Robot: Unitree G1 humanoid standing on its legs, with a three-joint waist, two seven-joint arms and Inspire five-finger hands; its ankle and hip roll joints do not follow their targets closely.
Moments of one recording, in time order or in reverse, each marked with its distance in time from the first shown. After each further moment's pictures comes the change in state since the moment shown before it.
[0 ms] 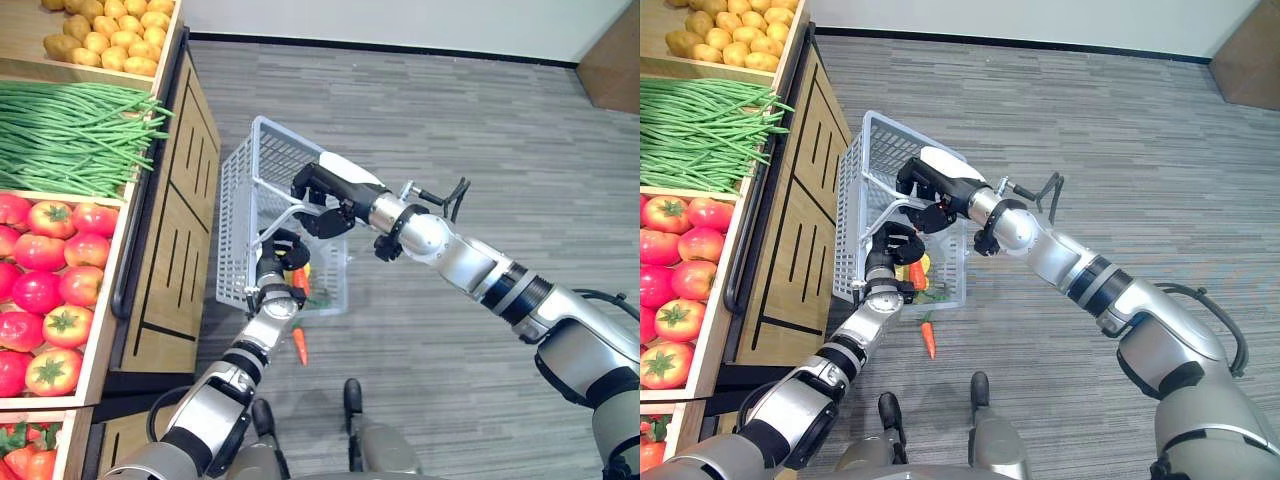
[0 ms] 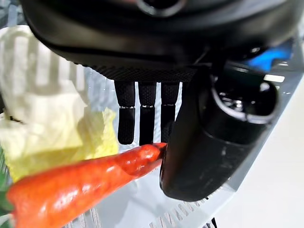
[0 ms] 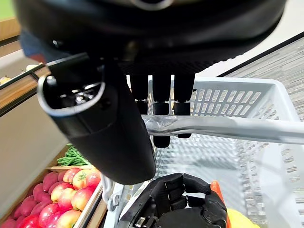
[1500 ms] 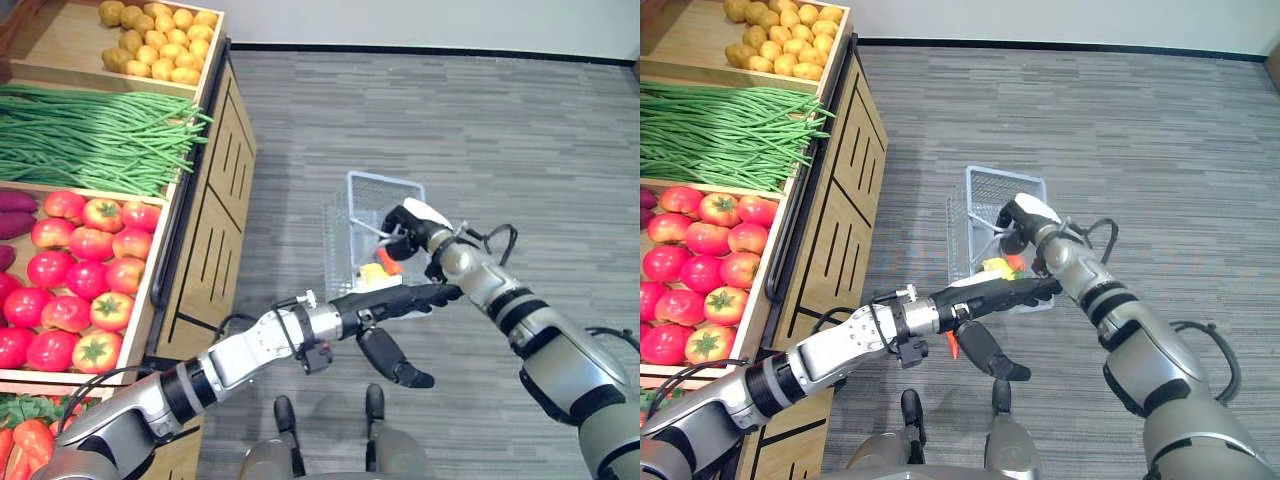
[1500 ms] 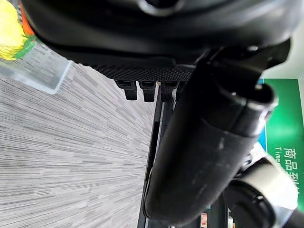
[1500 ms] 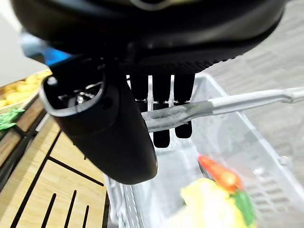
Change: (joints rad) left arm 0.110 0.551 -0.547 -0.975 -0.401 0.005 -0.887; right arm 0.184 0.068 -0.174 0.581 -0.204 0.017 -0.013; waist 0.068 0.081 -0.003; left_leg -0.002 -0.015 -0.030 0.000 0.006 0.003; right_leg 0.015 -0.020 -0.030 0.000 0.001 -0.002
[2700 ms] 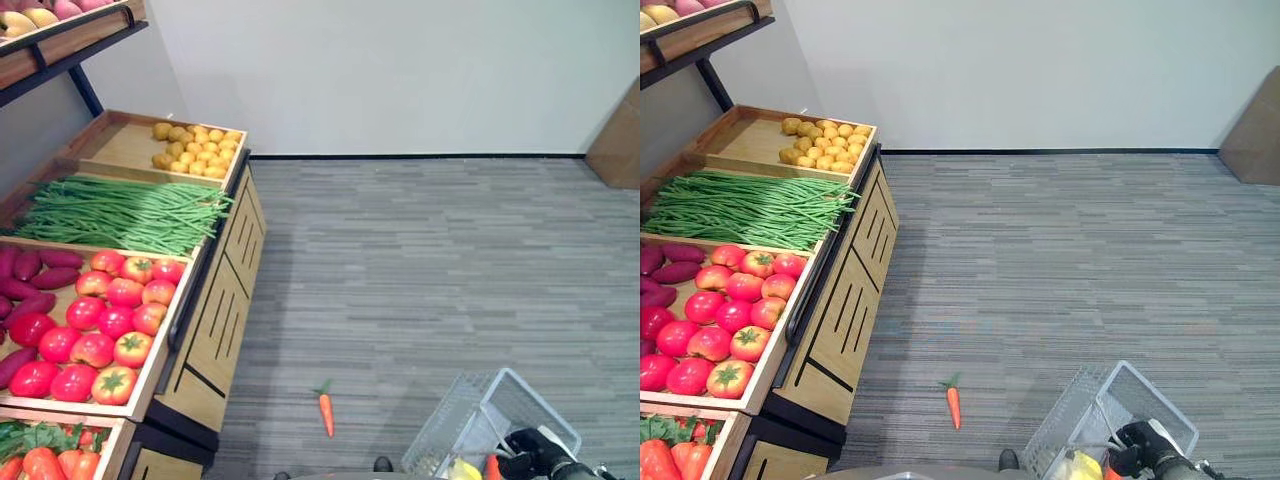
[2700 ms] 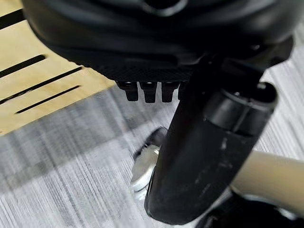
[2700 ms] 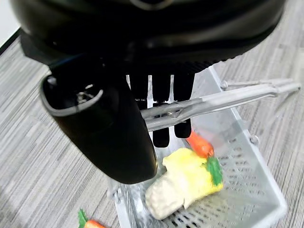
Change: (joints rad) left arm 0.675 -0.328 0.706 1.389 0.716 -0.164 0.167; right arm 0.934 -0.005 -0.629 0.239 -0.035 -0.125 0.043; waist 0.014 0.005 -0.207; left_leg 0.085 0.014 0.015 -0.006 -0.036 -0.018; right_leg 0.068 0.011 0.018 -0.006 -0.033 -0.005
